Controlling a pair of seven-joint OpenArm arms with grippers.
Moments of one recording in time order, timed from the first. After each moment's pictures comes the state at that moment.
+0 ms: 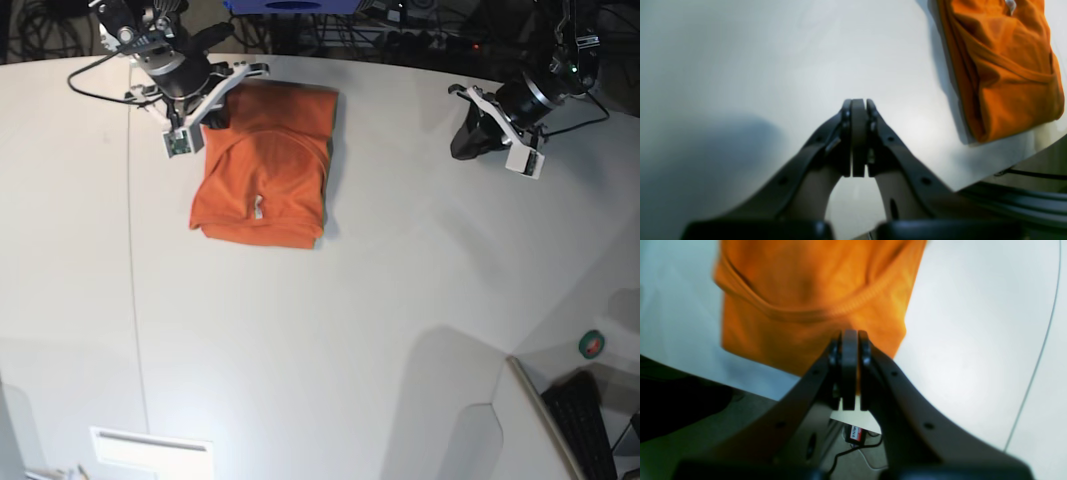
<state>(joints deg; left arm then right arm) 26.5 -19.2 -15.1 84.3 -26.7 -40.8 20.8 -29.9 15.0 -23.8 104.0 18.6 -12.0 -30.3</state>
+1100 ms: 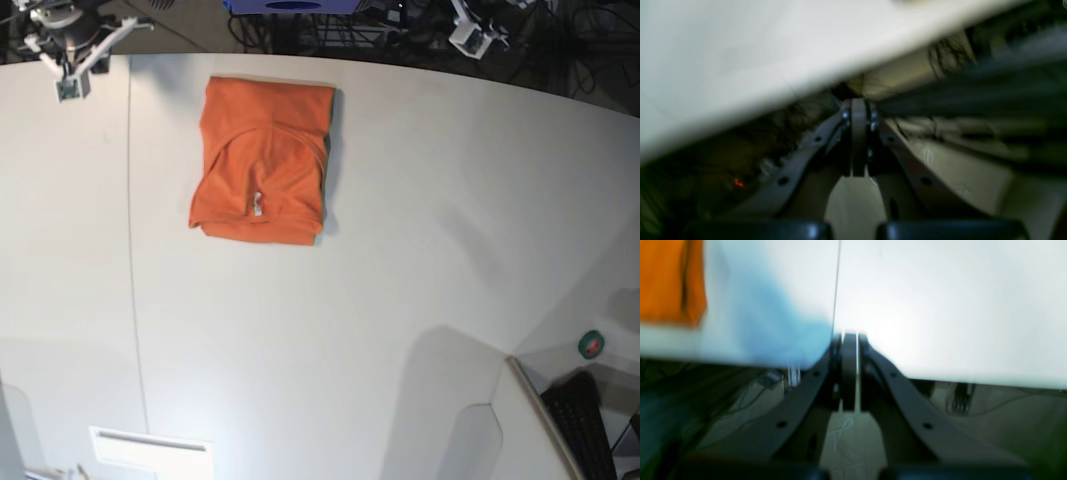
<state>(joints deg) 47.0 -18.8 -6.6 84.8 -2.2 -40.9 -2.2 -50.2 25.2 -5.5 107.4 18.6 -11.7 -29.5</state>
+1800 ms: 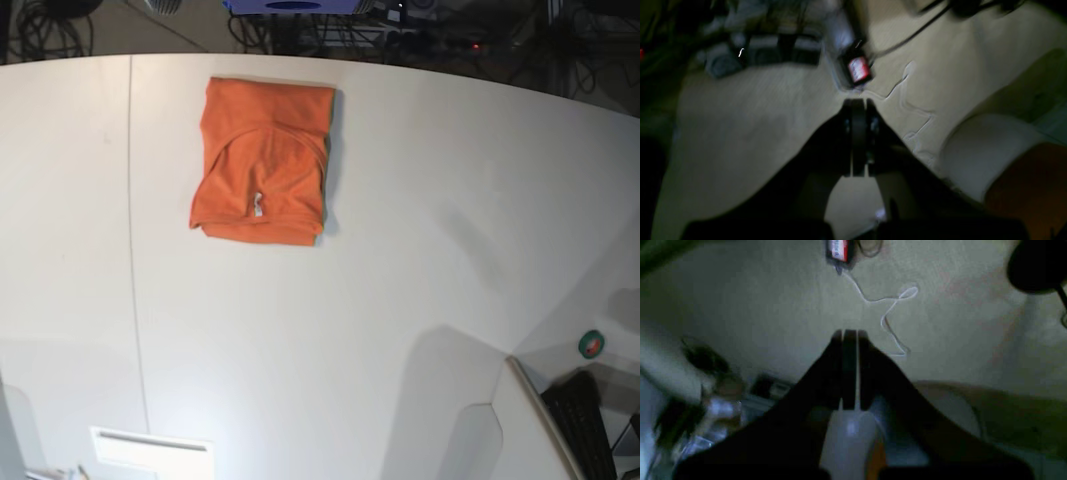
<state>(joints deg) 15.7 -11.0 21.0 1.9 1.4 -25.3 -25.5 -17.7 11.6 -22.4 19.2 18.8 16.0 -6.7</state>
